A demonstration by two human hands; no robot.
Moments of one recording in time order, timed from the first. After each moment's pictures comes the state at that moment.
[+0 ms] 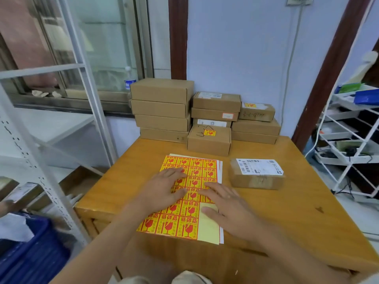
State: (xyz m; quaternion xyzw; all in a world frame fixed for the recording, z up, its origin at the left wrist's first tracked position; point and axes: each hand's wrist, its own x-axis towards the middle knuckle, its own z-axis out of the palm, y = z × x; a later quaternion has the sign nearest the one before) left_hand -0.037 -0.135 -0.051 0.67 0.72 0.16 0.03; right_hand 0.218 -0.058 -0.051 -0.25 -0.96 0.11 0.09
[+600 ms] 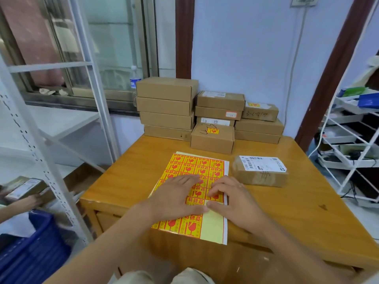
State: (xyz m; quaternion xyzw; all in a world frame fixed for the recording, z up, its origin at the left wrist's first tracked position) left_hand 0.010 -0.160 -0.038 0.71 0.69 0.08 0.06; right_hand 0.218 -0.050 -0.063 -0.26 -0.91 0.22 0.25
